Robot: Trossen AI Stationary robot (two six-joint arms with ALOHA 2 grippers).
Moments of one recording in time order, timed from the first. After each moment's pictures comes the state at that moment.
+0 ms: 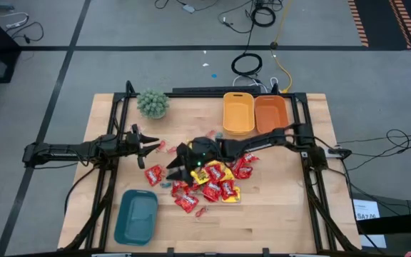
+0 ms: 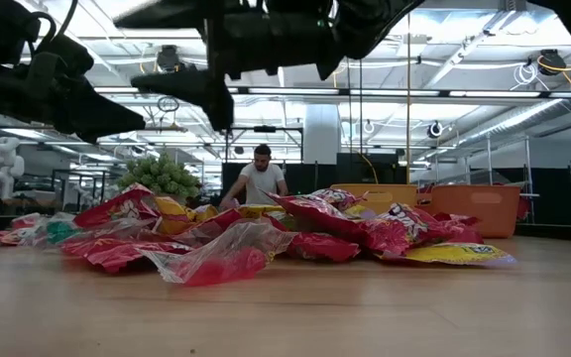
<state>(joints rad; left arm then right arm) 0.05 0.19 0.00 0.04 -0.19 -0.04 0.05 2.11 1.48 0.39 -0.31 0.51</state>
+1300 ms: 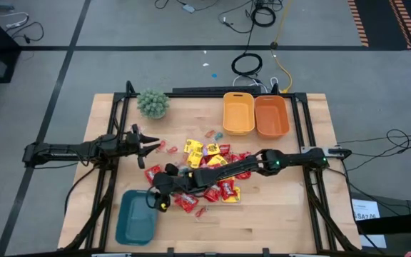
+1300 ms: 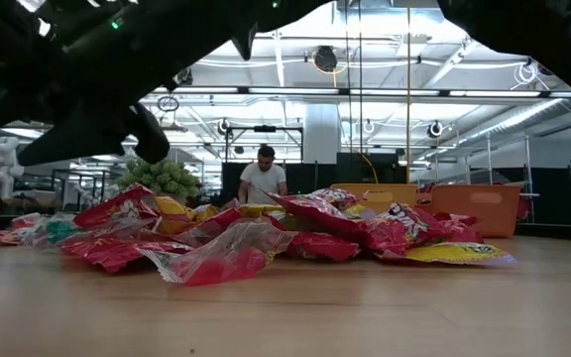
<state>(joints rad) 0.05 0.19 0.00 0.04 -0.19 -0.04 0.23 2.62 2.30 -0.25 0.18 0.44</state>
